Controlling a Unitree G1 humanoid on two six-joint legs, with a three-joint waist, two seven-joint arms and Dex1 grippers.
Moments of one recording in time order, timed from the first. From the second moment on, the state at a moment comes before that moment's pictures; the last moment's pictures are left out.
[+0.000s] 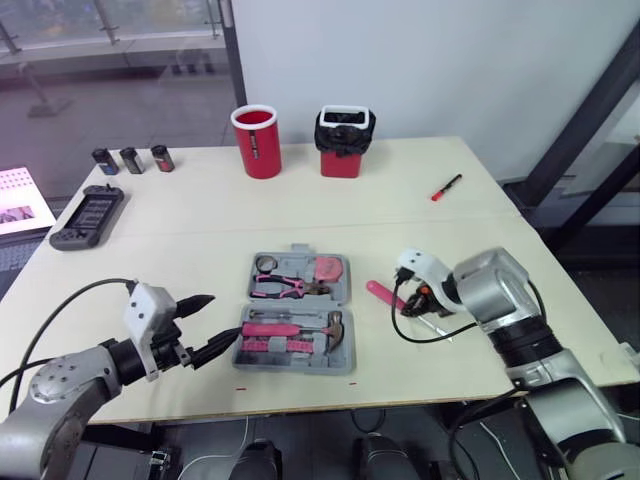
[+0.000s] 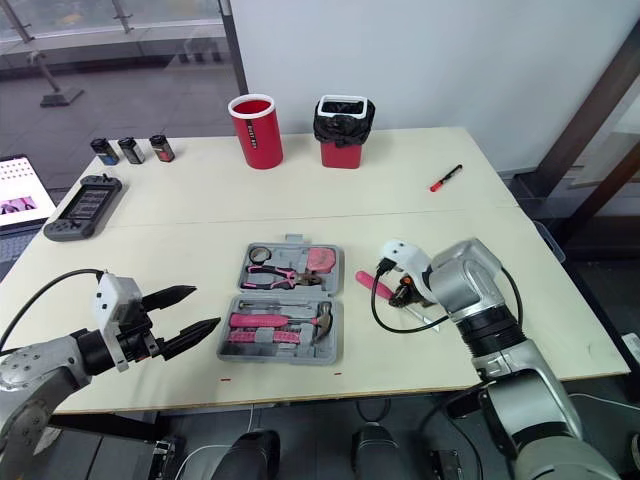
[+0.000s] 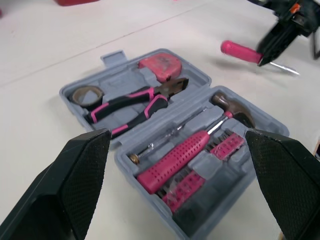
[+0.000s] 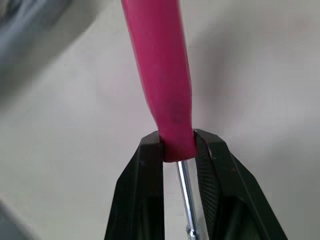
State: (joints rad) left arm 0.18 0.68 0.29 -0.44 -0.58 0.44 -0.82; right arm -0.67 -0.46 0.13 0.08 -0.45 1.52 1.23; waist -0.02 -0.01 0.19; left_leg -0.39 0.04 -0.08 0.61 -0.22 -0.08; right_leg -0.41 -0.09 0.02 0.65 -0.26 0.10
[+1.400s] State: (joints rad) left arm 0.06 0.70 0.28 -0.43 -0.66 0.47 -0.91; right arm -0.28 -0.52 -0.02 -0.15 0.10 0.88 0.75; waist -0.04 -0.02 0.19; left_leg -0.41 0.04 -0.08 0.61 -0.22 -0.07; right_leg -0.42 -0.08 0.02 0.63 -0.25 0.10
